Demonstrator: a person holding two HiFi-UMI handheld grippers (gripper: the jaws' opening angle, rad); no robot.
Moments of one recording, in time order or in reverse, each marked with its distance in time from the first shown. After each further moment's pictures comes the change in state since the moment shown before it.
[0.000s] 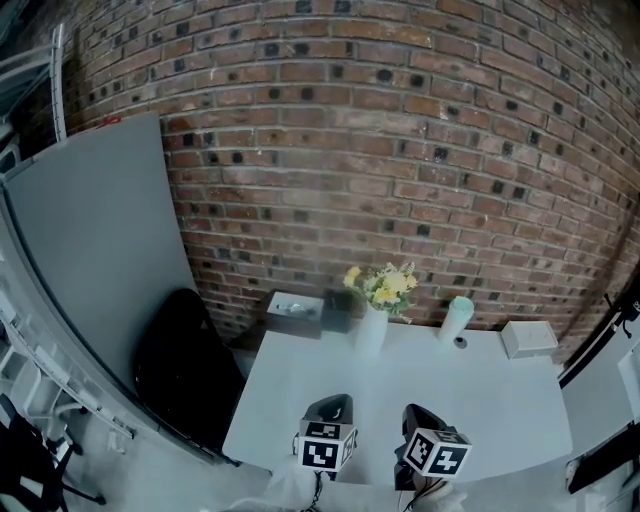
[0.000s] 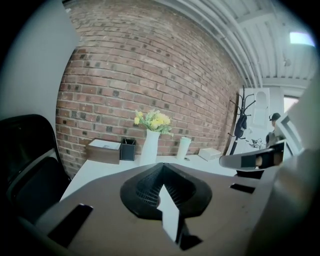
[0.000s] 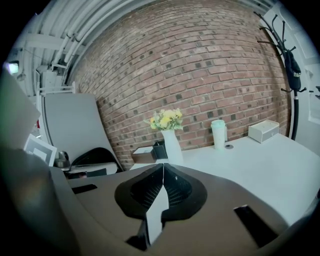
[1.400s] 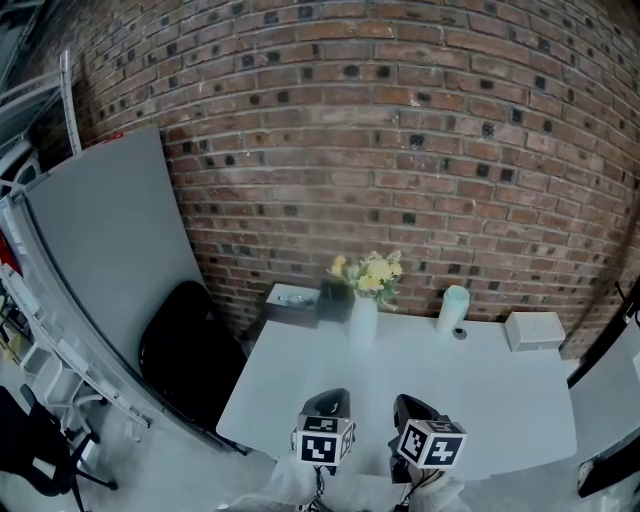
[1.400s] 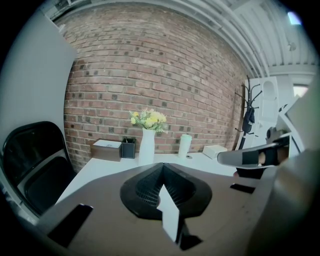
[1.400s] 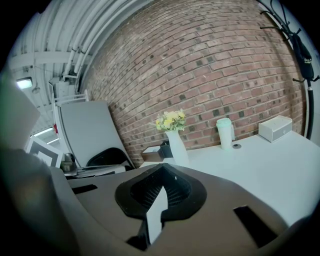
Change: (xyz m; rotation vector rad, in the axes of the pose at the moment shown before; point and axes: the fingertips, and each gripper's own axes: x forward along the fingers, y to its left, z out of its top) left arm 0.000 -0.059 -0.008 0.021 0.011 0.129; right arm -0.022 -0.032 0.007 -0.001 0.018 0.174
